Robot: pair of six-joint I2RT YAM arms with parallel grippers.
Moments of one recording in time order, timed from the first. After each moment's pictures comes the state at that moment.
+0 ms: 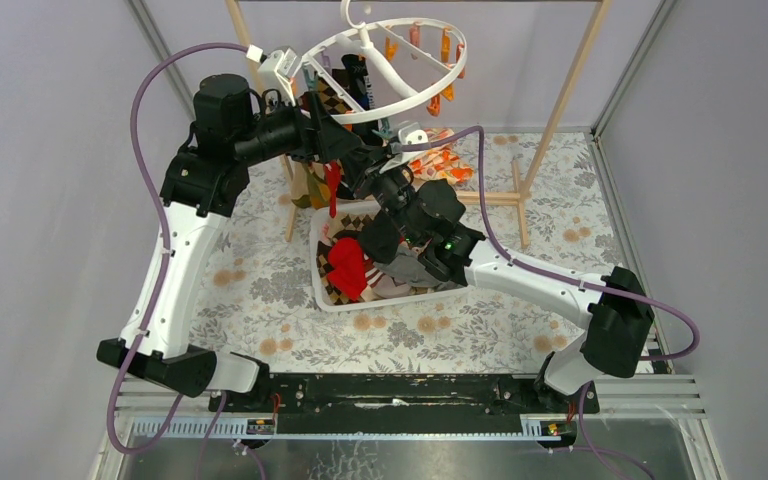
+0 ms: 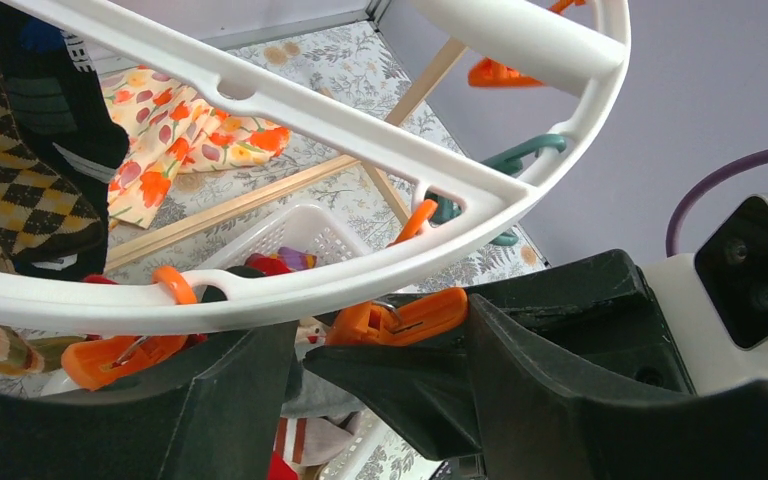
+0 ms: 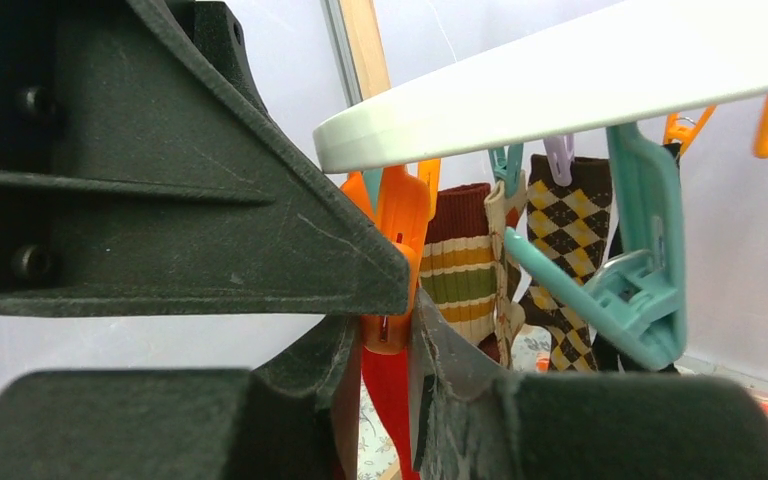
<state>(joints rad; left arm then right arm) -0.28 1.38 1.83 -0.69 0.54 -0.38 1.00 1.56 1.28 0.64 0.32 0.09</state>
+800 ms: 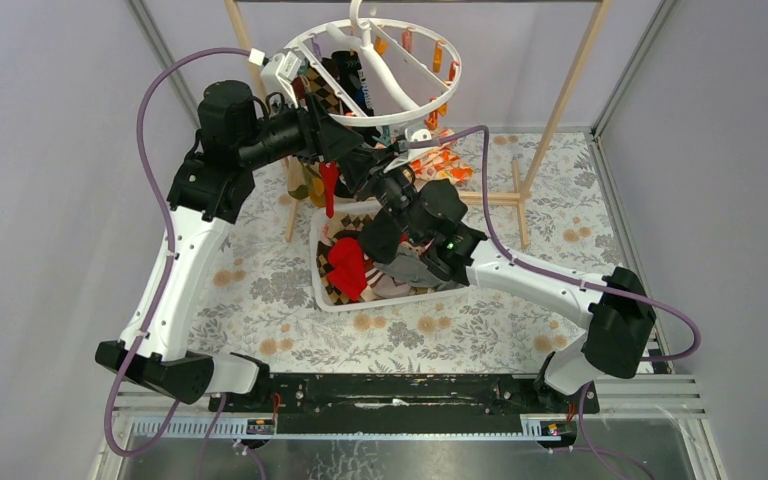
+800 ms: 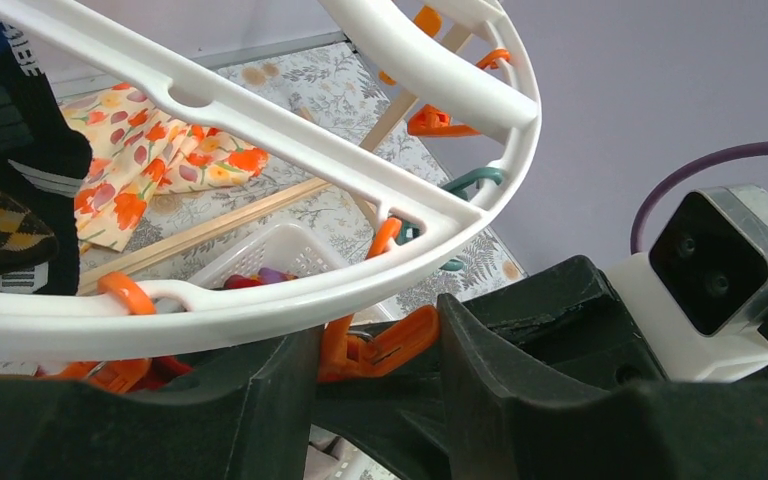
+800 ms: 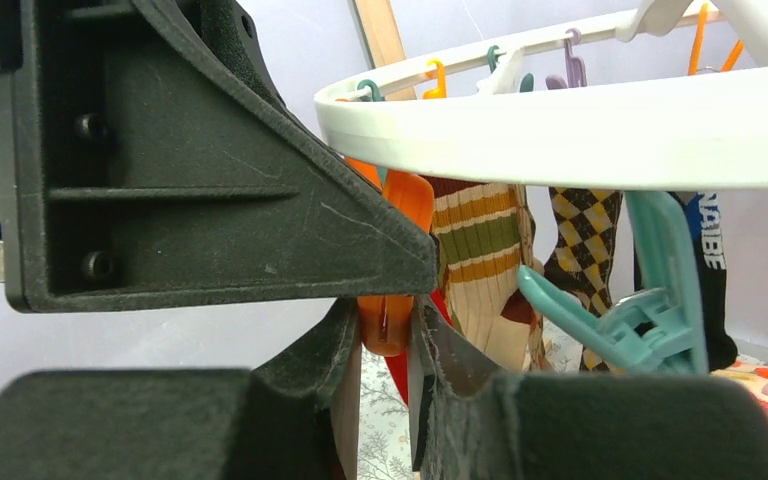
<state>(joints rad) -0.29 1.35 1.74 -0.55 0.55 -0.44 0.99 1.55 1.26 0.65 0.27 0.20</state>
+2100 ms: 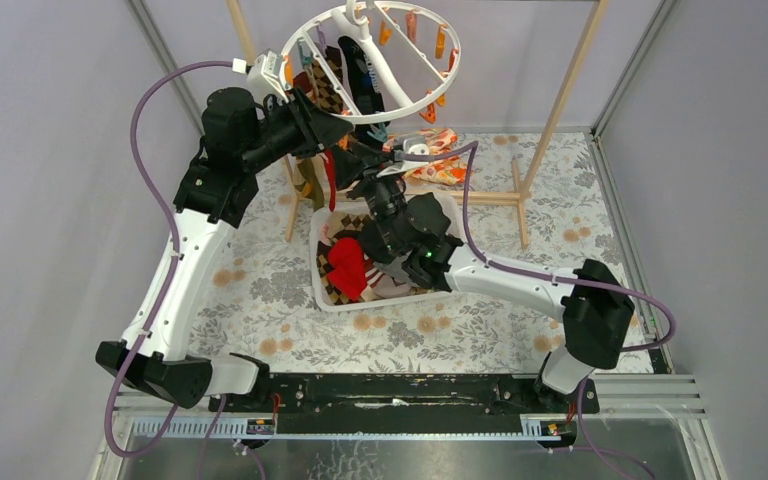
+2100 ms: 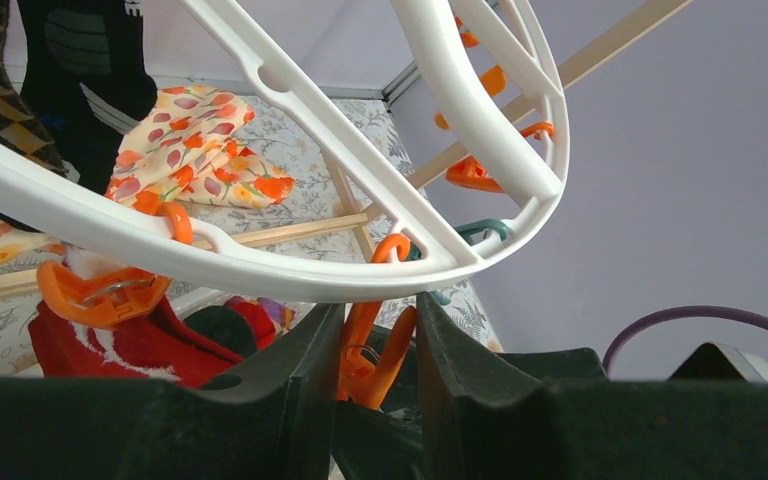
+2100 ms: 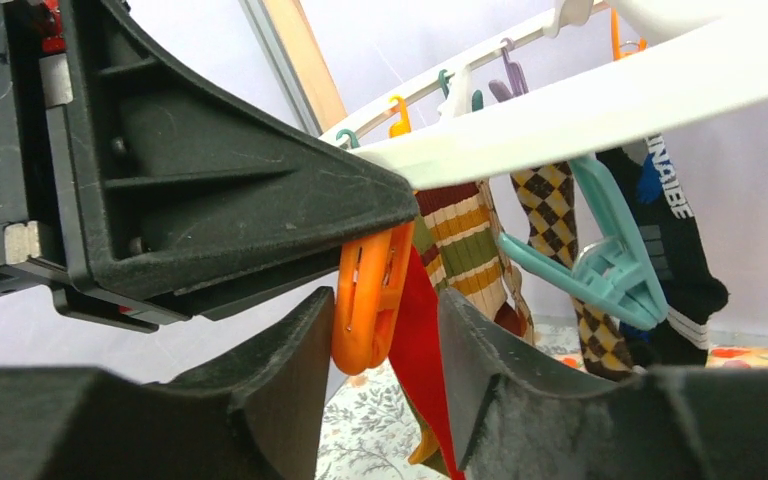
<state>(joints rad) -0.29 1.33 1.64 -0.44 0.37 -0.64 1.04 1.64 1.25 0.85 0.54 0.16</state>
